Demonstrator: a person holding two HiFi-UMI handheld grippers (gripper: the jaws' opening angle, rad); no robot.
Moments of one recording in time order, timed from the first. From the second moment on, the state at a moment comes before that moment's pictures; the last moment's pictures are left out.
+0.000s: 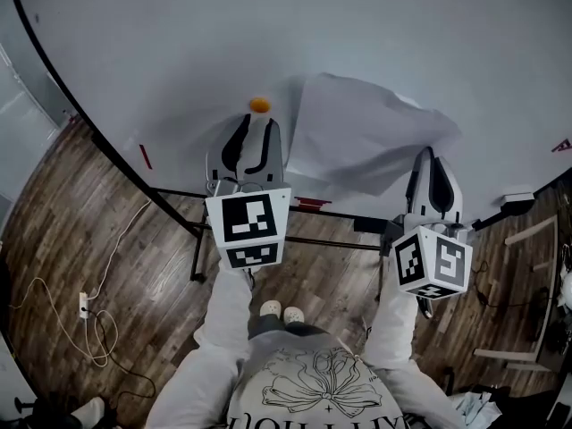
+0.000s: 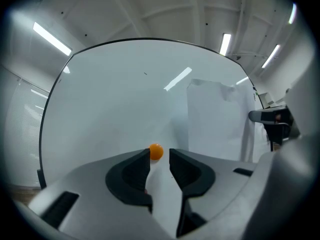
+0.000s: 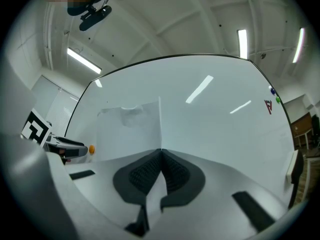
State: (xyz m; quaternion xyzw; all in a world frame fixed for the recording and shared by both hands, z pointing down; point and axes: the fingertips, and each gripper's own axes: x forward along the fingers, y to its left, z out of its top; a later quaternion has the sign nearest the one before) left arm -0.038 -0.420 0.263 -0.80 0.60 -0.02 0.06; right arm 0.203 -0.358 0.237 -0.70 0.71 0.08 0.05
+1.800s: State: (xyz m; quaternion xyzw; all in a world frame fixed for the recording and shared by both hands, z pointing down) left arm -0.071 -0.354 0.265 -0.78 0.62 0.00 0.04; right arm 0.167 -0.333 0.241 -0.67 0.74 0.07 0.06
